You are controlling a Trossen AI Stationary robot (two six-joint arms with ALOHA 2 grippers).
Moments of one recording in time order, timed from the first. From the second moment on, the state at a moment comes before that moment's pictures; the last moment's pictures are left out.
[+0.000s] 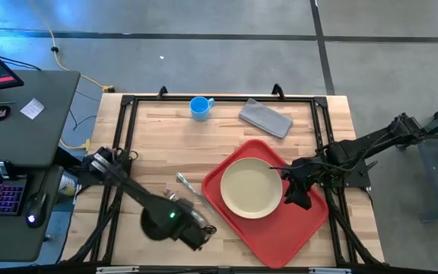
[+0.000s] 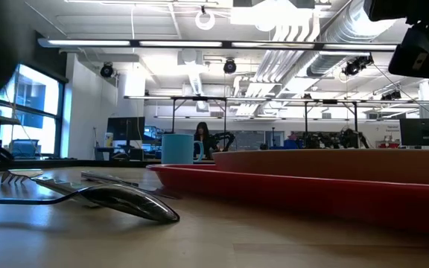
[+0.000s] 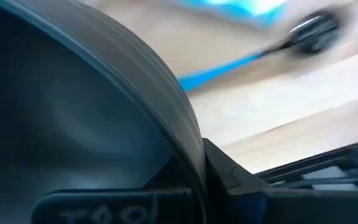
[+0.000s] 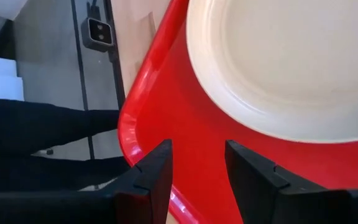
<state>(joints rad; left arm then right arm) -0.61 1.95 1.72 -1.29 0.05 -1.74 0.33 0.98 0.74 -0.63 -0.30 0.80</state>
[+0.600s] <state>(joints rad) -0.28 1.97 1.94 -1.09 -0.17 -0.59 0.05 0.71 0.74 -0.81 -0.29 0.85</state>
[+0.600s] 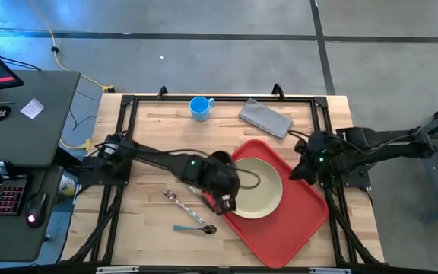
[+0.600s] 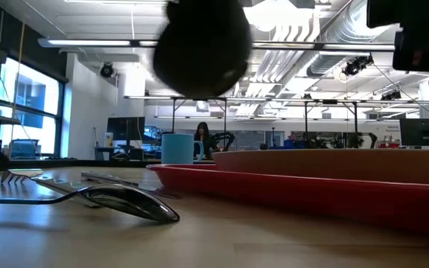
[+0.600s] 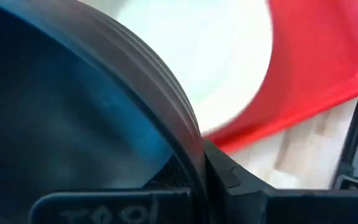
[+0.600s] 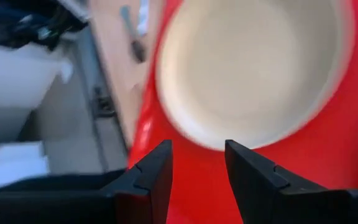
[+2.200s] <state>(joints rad) -0.23 2.35 2.15 -0.91 0.01 0.11 -0.02 0.69 0.74 -0.96 -0.17 0.97</state>
